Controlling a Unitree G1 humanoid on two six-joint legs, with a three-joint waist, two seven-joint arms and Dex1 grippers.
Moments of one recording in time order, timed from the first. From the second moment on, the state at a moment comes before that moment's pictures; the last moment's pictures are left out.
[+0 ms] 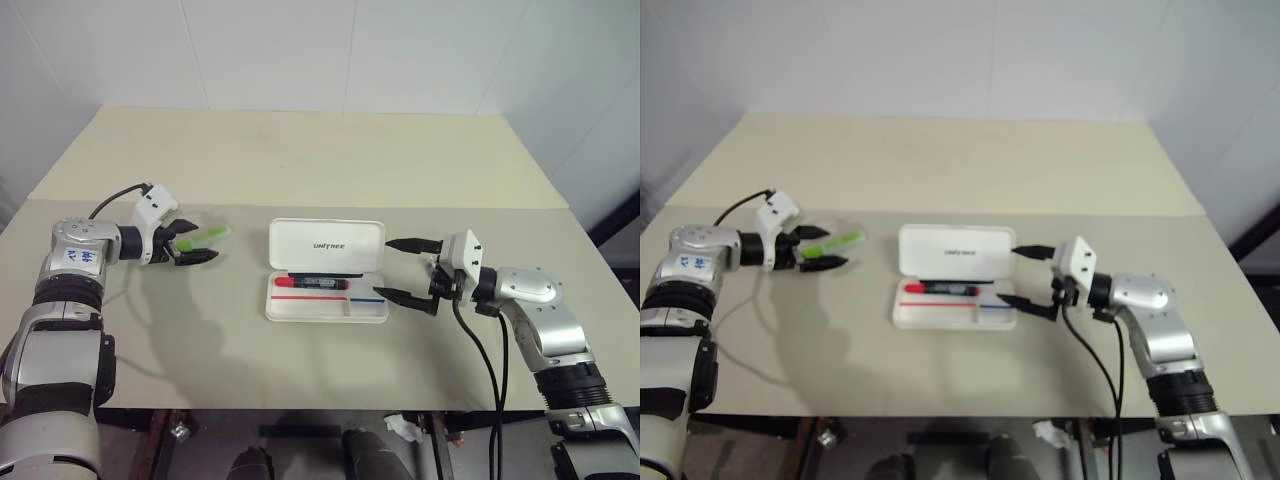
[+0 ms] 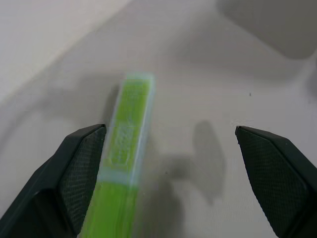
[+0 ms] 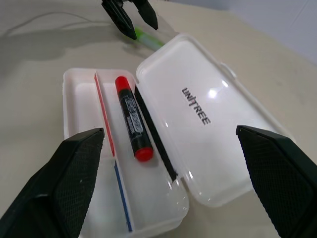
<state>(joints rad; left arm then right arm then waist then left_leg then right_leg) -1.05 0.77 -0.03 1.16 0.01 0.00 -1.10 -0.48 -0.60 0.02 0.11 0.34 -0.01 1.12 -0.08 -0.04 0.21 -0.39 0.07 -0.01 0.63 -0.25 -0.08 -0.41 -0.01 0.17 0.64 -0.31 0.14</state>
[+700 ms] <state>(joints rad) -1.11 0.76 0.03 1.32 0.06 0.08 -0.96 -0.42 -0.65 -0.01 0.02 0.34 0.04 1.08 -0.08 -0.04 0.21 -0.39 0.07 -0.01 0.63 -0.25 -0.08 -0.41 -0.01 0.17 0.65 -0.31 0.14</state>
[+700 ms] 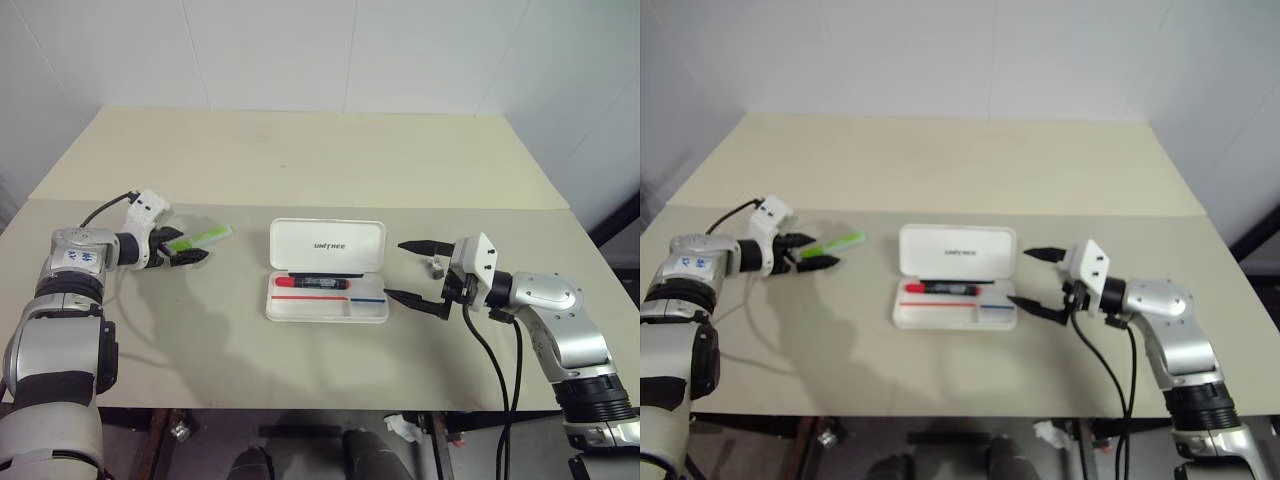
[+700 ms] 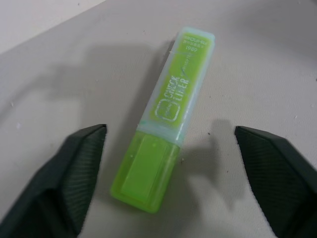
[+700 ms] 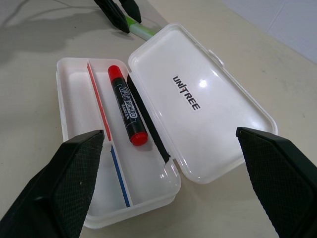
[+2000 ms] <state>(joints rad) -1.02 0.77 -0.04 0.44 -0.11 0.33 -1.49 -0.44 -0.67 -0.05 0.08 0.34 0.00 1.11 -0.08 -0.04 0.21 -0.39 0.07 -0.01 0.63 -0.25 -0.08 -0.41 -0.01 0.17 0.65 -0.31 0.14</state>
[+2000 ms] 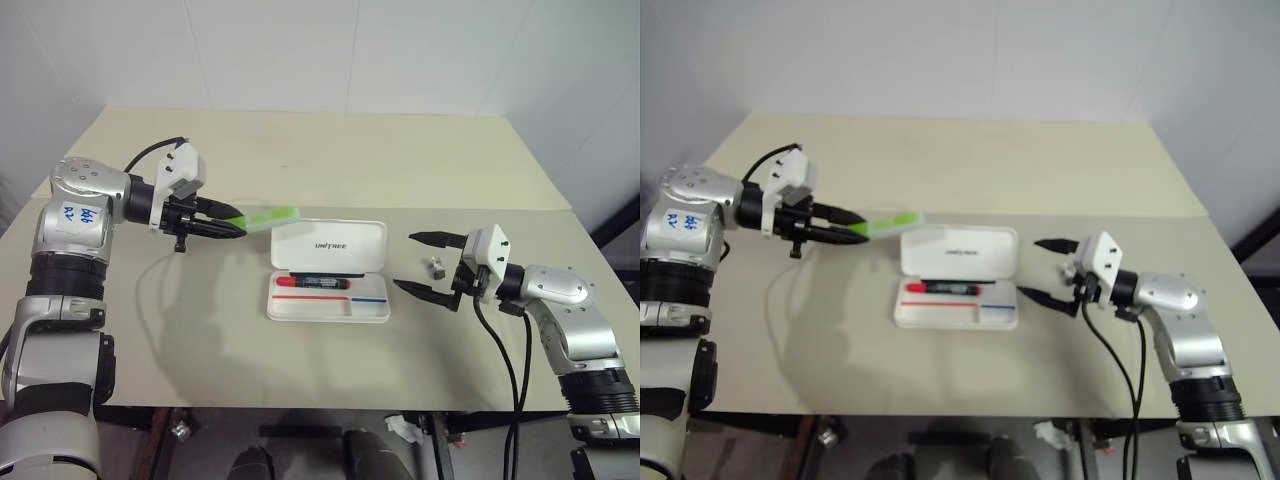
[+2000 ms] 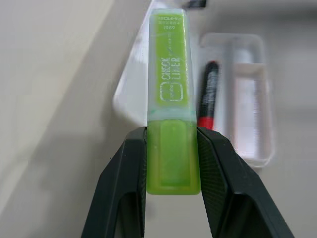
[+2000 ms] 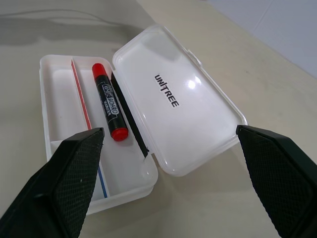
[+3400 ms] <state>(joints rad) -0.76 0.69 -0.34 -0.03 -0.13 0.68 -1.23 -0.30 -0.70 -0.12 -0.05 0.34 0.05 1.02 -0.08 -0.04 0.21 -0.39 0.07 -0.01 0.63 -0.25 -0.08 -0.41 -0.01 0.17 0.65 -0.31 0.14</state>
